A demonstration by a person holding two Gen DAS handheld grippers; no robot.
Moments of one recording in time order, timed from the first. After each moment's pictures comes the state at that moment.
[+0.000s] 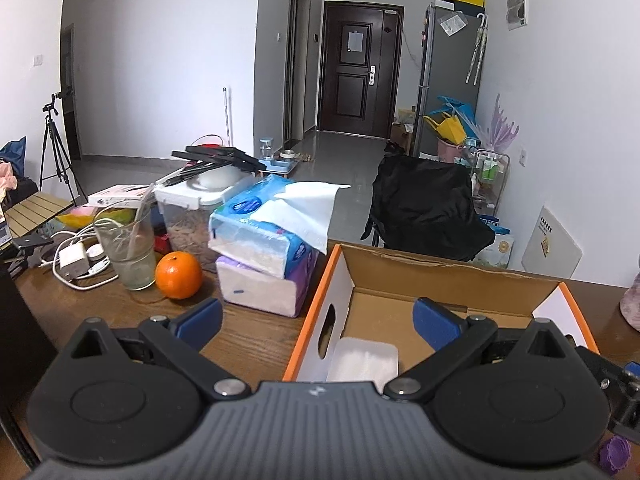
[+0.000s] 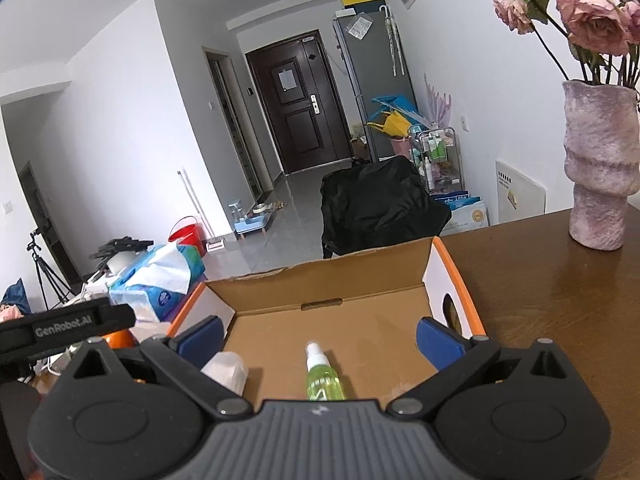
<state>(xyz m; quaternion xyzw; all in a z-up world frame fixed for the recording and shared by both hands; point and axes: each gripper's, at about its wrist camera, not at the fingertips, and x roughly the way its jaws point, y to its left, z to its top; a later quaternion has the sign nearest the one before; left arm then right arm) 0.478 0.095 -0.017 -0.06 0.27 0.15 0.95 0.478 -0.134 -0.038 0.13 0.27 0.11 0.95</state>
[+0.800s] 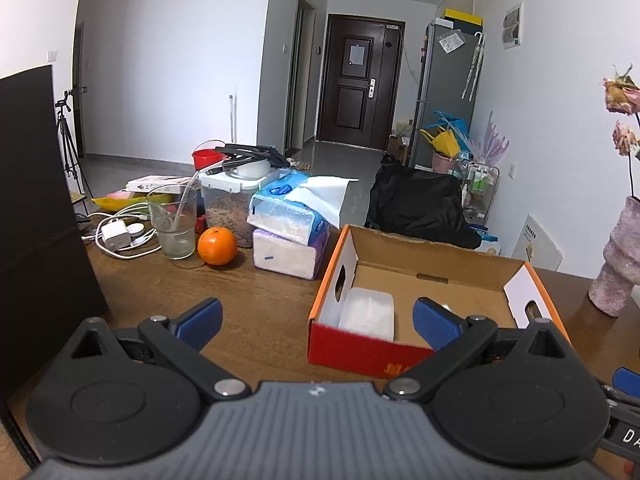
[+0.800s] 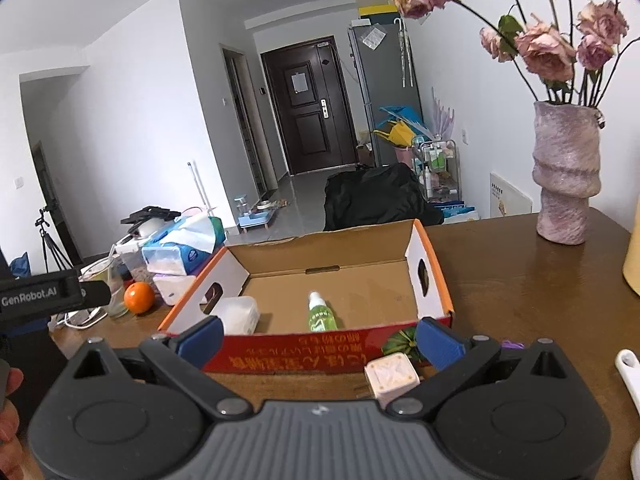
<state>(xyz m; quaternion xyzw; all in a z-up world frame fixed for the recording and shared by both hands) 0.356 0.089 0.001 -0.08 0.25 0.14 0.95 0.367 -0.143 -0.028 0.09 0.26 0.12 0.95</state>
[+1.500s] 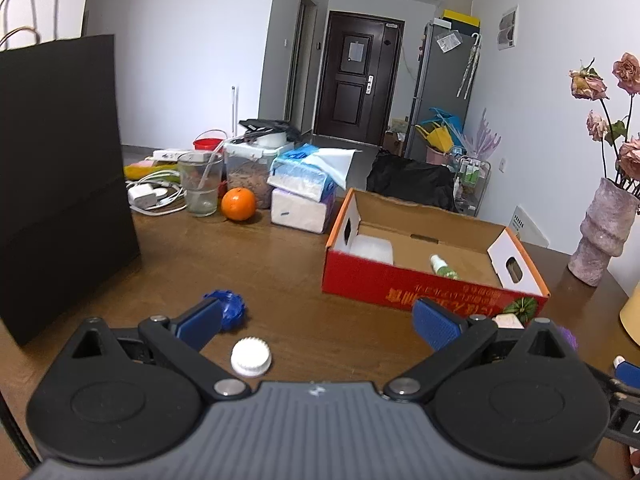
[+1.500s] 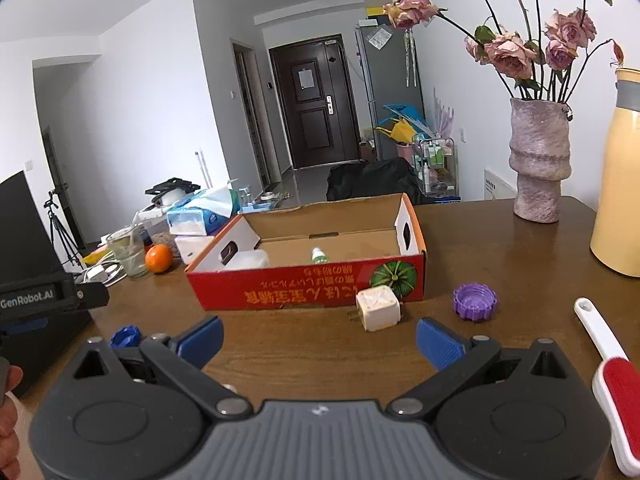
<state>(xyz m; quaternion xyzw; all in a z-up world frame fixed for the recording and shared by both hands) 0.253 0.086 -0.018 -0.10 0.25 0.13 0.95 0.266 -0.157 -0.035 0.07 0.26 0.12 0.95</state>
